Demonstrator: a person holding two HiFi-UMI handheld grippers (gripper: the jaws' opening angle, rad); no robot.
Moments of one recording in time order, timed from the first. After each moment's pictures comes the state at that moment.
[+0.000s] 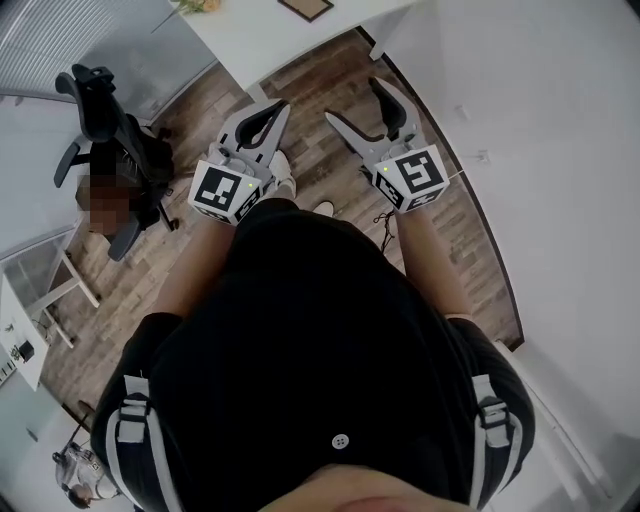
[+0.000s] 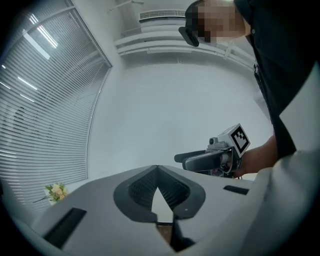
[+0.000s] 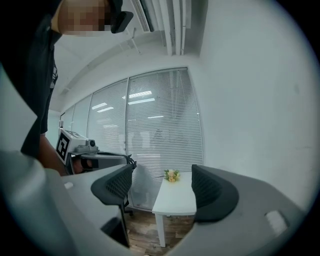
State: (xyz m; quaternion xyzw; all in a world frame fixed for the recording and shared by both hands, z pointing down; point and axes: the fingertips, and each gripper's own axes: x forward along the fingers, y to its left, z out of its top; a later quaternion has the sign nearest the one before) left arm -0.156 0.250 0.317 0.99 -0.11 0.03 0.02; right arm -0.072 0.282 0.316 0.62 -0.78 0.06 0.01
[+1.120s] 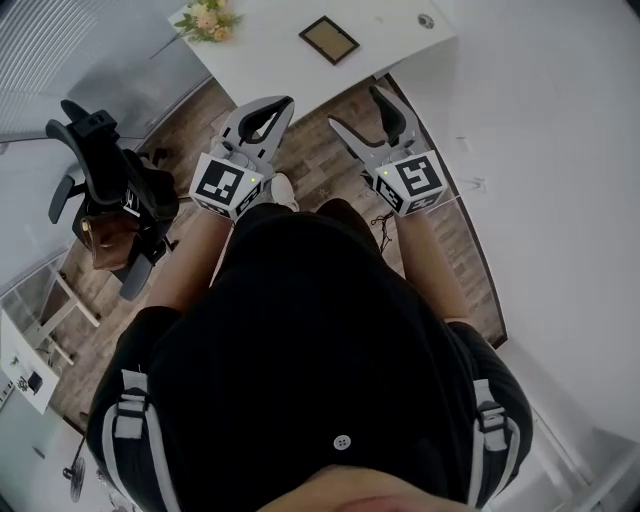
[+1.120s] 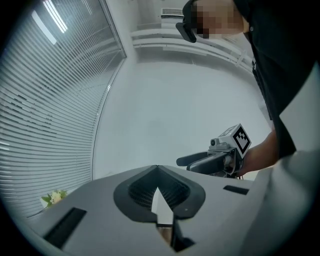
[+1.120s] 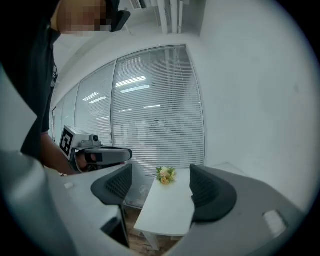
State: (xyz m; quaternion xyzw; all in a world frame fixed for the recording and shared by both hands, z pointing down) left arm -0.128 0.008 0.341 0.99 -0.09 0.02 0.06; right arm -0.050 0.052 0.346 0.63 -0.77 0.10 0.06
